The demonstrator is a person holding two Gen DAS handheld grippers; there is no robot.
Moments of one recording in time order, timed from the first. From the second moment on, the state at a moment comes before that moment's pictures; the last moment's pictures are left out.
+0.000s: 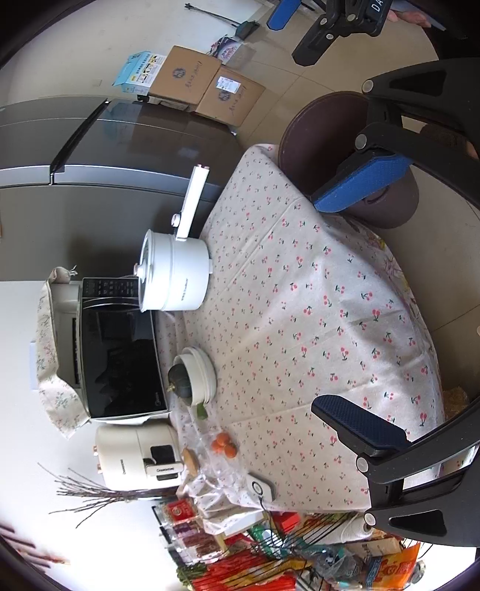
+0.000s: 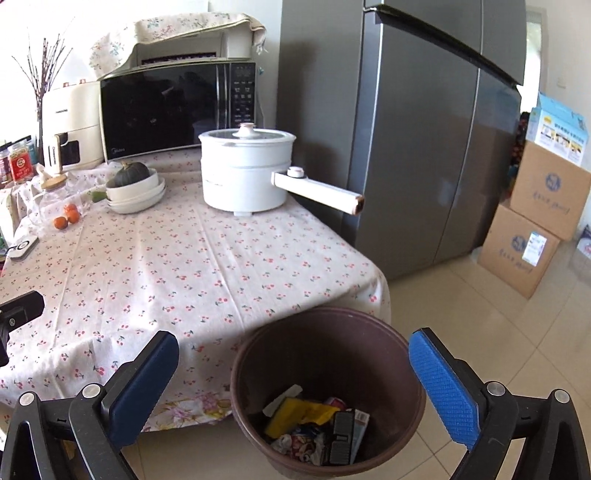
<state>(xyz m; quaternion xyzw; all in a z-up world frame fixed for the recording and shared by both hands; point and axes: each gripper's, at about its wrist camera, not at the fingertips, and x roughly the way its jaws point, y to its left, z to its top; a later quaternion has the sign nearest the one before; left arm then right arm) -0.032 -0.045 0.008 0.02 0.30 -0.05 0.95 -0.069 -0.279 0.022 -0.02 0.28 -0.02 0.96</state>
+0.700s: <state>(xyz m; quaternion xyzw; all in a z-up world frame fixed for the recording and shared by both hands) -0.044 -0.027 0.003 0.04 0.28 0.01 0.96 -0.059 -0.249 0.017 -0.03 0.27 0.01 0.96</state>
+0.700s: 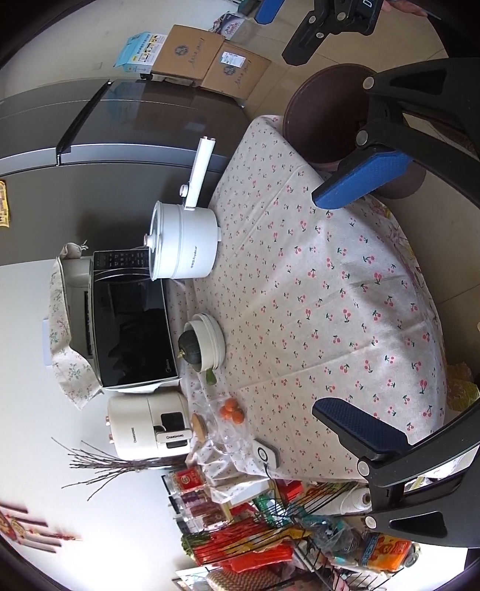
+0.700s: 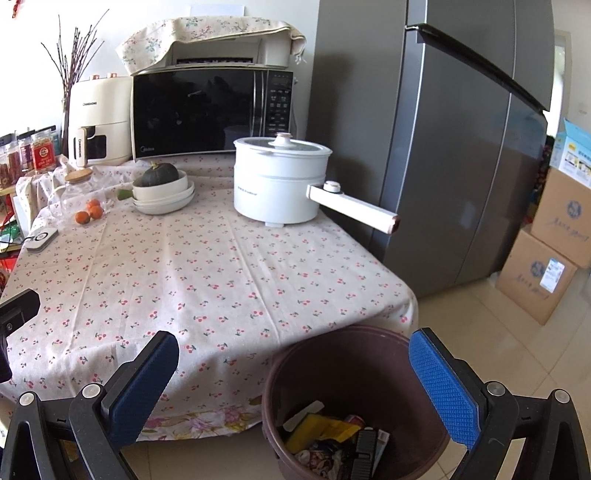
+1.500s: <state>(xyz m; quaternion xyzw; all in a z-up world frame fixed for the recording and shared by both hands) -0.045 -0.032 0.006 0.03 0.28 0.00 0.96 -0.058 -0.256 0.016 -0.02 0.27 0.00 0.96</state>
